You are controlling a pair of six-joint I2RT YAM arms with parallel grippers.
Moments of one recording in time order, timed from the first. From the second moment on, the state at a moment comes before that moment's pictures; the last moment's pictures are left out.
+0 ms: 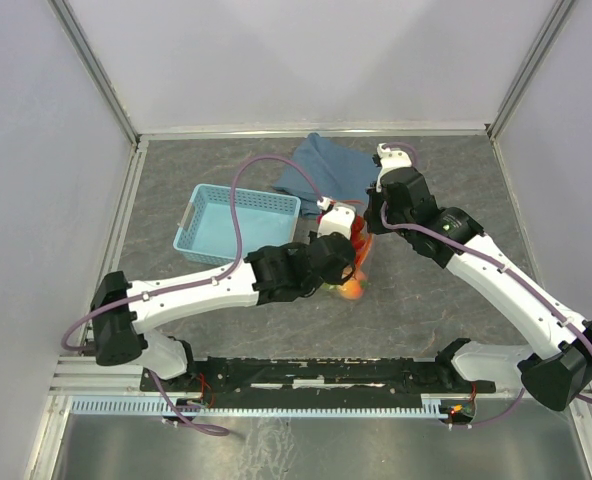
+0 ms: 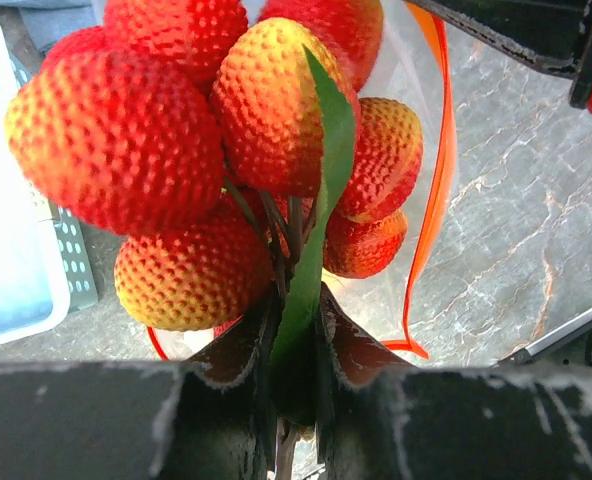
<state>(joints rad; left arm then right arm) -1.22 1.47 1.27 -0.50 -0.55 -0.58 0.64 1.22 1.23 -0.64 0.24 0.36</state>
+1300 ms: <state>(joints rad) -0.95 1.63 1.50 -0.73 -0.19 -0.49 0.64 1.19 1.15 -0.53 0.03 0.37</state>
